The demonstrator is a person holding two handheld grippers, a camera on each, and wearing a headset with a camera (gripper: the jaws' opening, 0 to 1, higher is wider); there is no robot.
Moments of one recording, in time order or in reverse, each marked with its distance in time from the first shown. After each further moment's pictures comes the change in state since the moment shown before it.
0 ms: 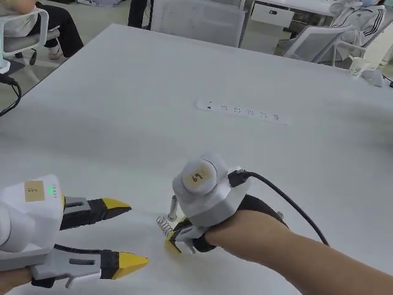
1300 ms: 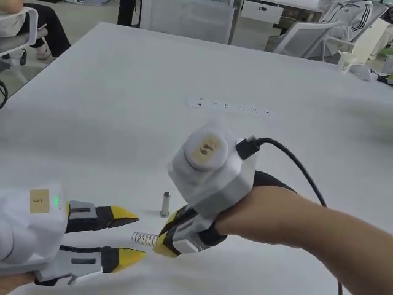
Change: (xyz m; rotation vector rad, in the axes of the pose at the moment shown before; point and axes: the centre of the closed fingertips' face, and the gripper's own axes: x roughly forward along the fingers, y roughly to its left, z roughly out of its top) left arm 0.011 -0.017 0.004 0.172 0.004 -0.067; right arm -0.051 0.048 0.018 -0.100 -0.005 0.184
